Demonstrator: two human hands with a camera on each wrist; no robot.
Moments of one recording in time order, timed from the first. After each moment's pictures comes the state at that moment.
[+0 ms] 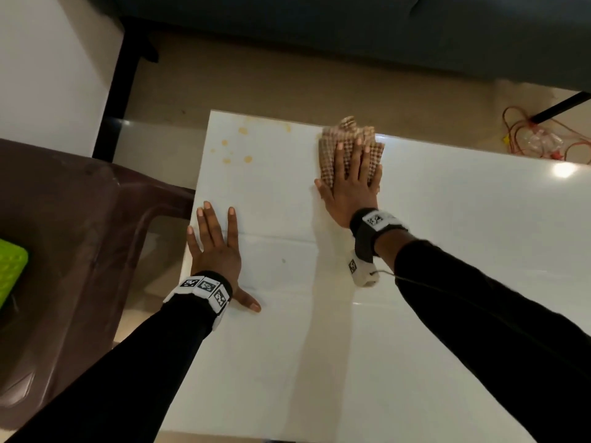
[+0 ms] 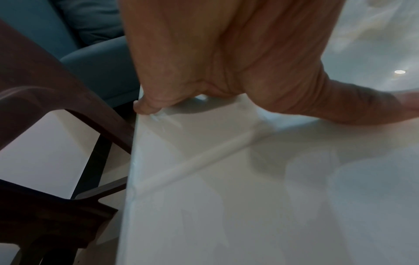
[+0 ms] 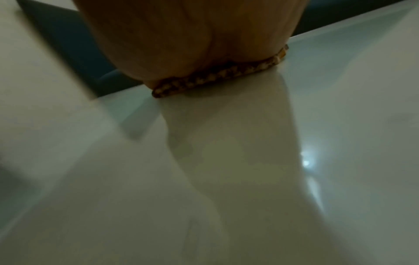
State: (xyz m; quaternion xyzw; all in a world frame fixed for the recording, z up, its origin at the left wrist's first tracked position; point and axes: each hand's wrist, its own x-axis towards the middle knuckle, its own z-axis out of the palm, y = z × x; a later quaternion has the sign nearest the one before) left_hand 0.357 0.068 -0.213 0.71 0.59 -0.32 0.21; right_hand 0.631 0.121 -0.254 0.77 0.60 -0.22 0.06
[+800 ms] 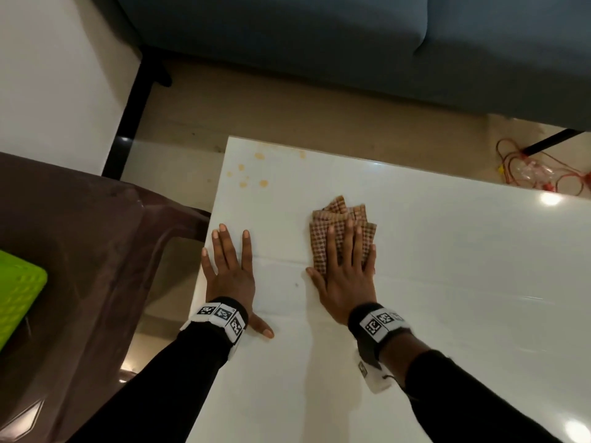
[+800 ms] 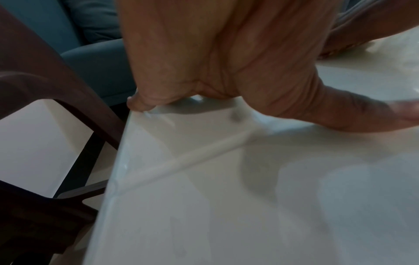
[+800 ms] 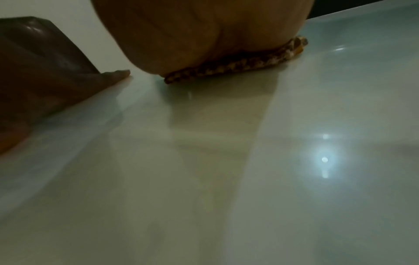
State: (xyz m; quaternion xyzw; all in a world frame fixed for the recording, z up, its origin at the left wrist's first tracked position) left_hand 0.351 0.070 -0.217 0.71 0.59 -0.32 0.21; right_hand 0.565 0.006 -0.249 0.74 0.64 -0.20 0.06
